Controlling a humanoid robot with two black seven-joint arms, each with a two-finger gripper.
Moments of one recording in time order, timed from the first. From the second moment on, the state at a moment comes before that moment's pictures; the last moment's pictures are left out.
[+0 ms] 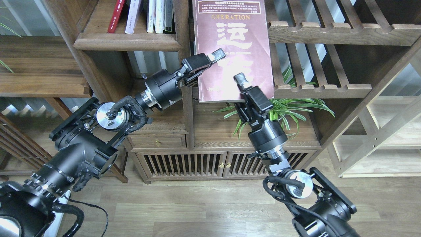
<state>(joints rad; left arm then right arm) -0.75 0.00 -0.95 -0.97 -0.33 -0.49 0.47 0.15 -0.01 1.11 1.33 0.18 0.58 0.06</state>
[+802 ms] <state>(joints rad) -0.81 0.00 -1.05 -1.22 0.19 -0.49 0.45 0.09 -0.19 1.59 1.12 0.29 0.58 0.06</state>
